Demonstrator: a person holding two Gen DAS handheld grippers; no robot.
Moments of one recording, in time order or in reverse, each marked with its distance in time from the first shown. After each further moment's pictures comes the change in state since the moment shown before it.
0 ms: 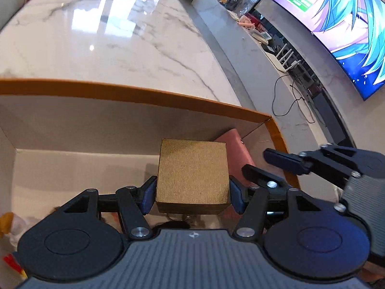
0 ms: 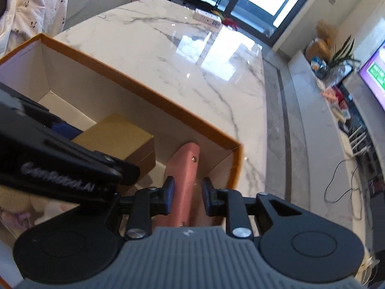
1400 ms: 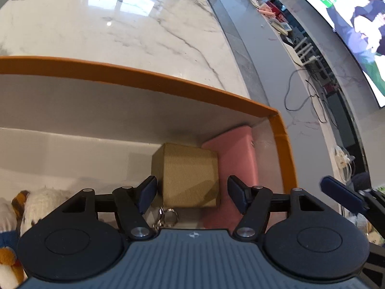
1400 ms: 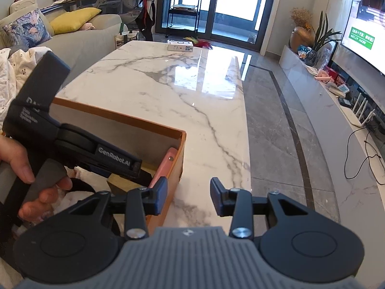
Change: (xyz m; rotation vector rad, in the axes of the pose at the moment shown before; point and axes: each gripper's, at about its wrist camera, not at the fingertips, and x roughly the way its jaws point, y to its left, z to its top) left arm 0.031 -0.023 0.009 -0.085 0.090 0.051; right arm -0.045 -0.065 -0.055 0.283 -0.132 0.125
